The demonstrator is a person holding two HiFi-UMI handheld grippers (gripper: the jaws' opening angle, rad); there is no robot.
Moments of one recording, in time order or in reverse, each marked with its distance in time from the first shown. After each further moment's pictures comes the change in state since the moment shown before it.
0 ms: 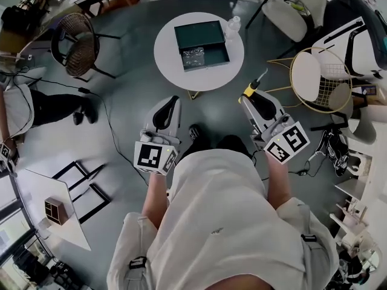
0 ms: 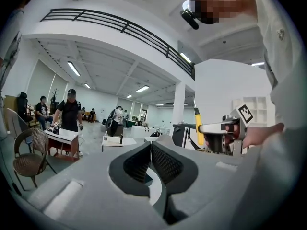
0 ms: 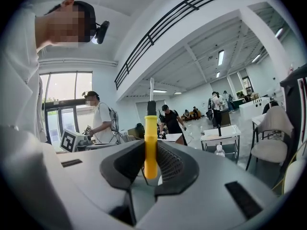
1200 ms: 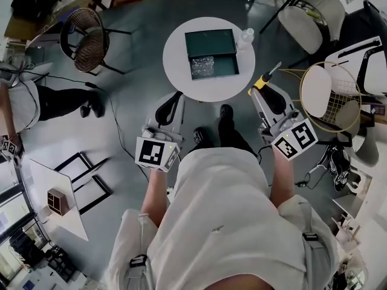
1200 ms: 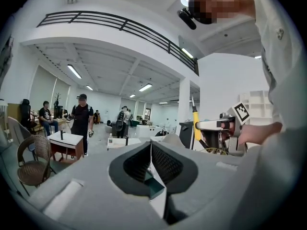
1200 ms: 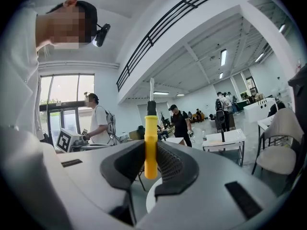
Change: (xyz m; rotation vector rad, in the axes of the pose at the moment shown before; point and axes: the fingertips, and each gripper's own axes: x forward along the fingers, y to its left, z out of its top) left arm 0.071 0.034 0.020 0.035 0.029 0.058; right arm 0.055 -0.083 0.034 -0.006 -0.024 0.040
